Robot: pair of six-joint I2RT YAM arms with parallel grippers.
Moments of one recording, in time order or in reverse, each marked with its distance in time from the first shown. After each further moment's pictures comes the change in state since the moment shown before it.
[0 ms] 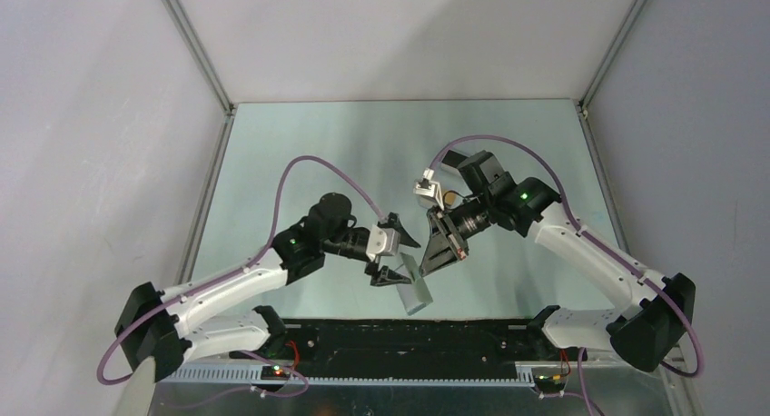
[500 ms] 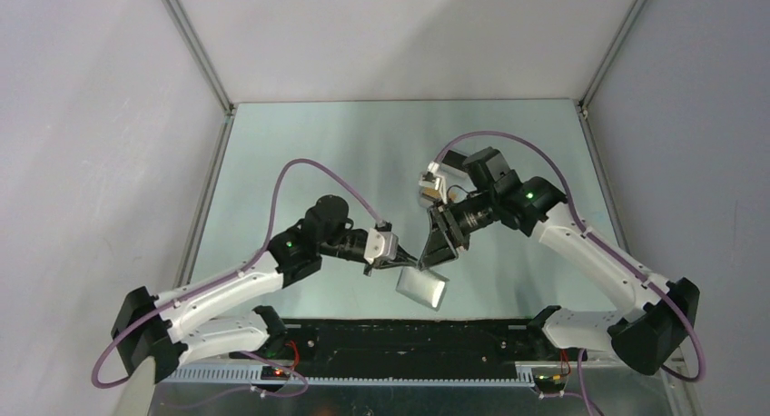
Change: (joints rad) left arm -0.023 -0.019 -0.001 -0.010 -0.023 0.042; right arm -0.018 -0.009 0.006 0.017 0.074 0.044
